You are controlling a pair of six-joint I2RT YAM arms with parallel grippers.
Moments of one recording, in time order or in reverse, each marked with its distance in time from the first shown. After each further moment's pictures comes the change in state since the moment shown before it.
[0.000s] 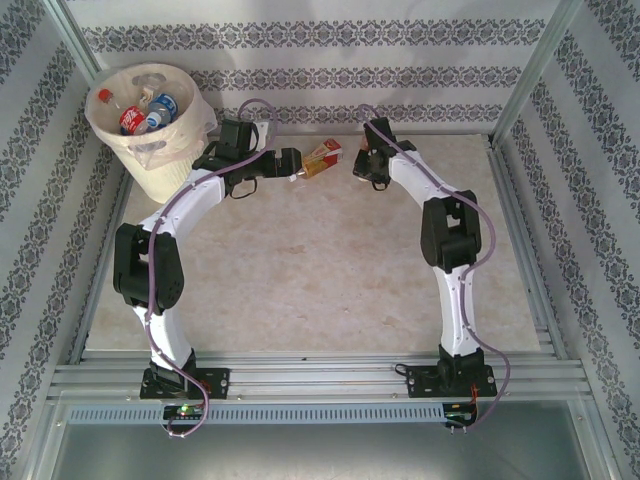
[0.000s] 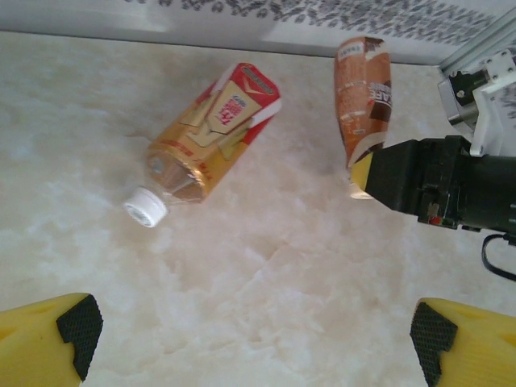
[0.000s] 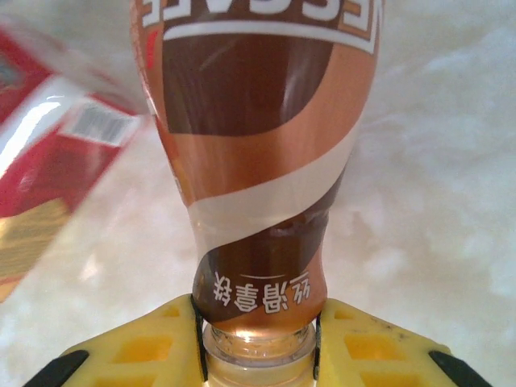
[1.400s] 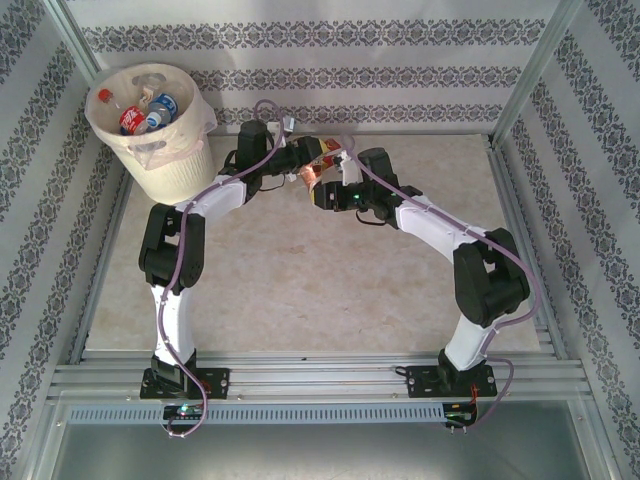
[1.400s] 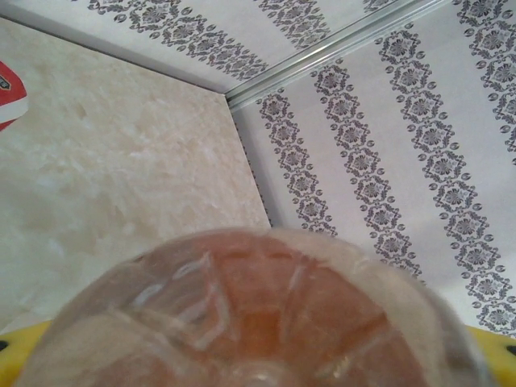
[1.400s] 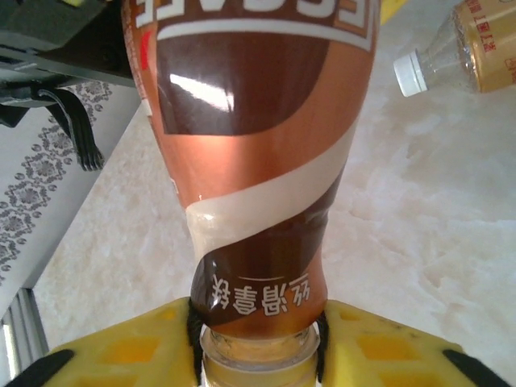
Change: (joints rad) left arm -0.035 0.214 -0.006 0.608 0.395 -0.532; right arm 0.169 -0.507 -0.658 0.491 -0.546 -0.177
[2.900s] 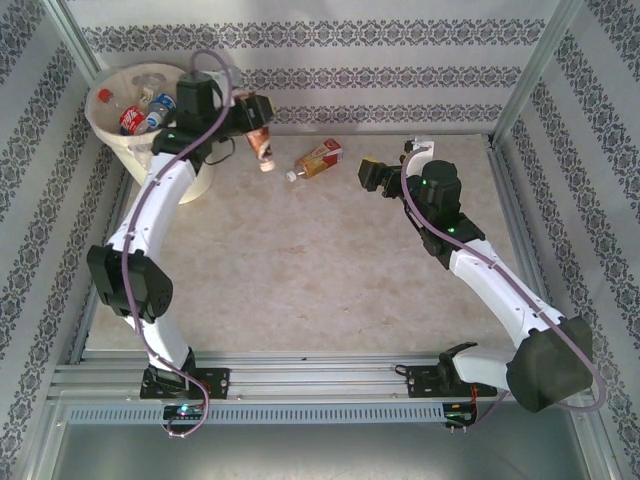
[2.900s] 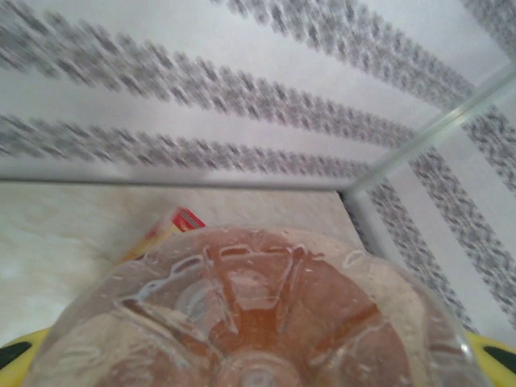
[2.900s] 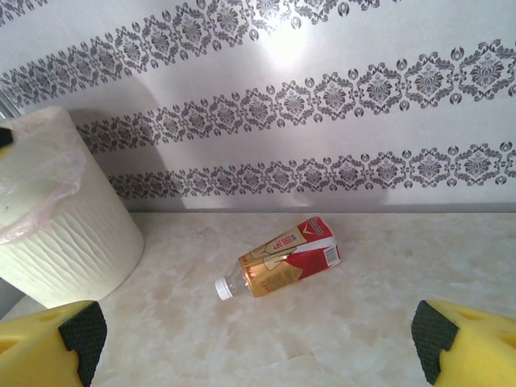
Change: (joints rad) left arm 0.143 -0.306 0.301 -0.704 -0.366 0.418; right arm -0.098 -0.522 -0.304 0.241 0.502 -0.066
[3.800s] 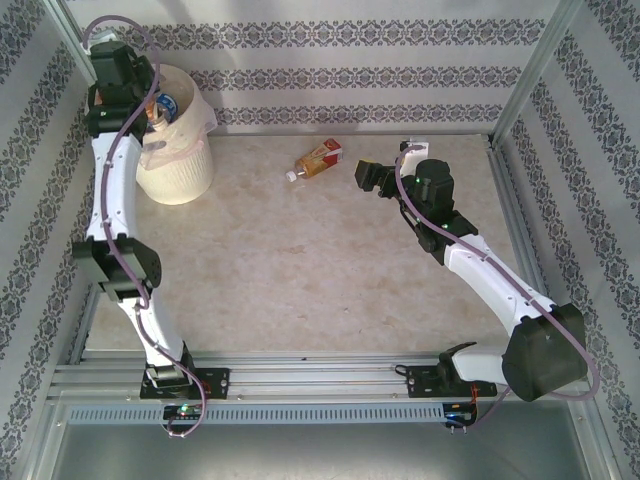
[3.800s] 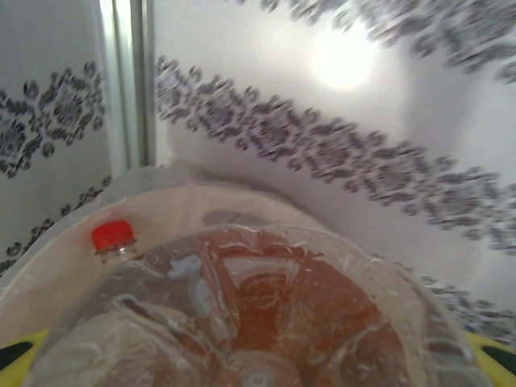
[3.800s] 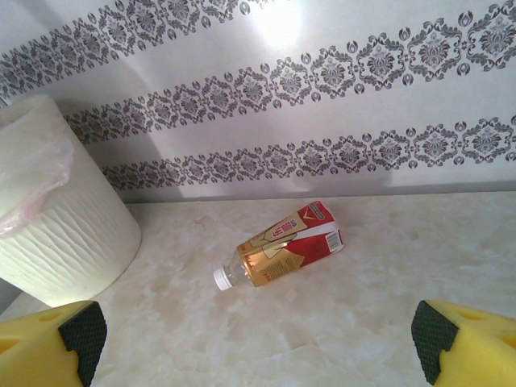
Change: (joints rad) left arm 0.323 0.192 0.350 -0.069 -0.620 0.196; right arm 0.000 0.056 0.001 0.012 -0.005 0.033
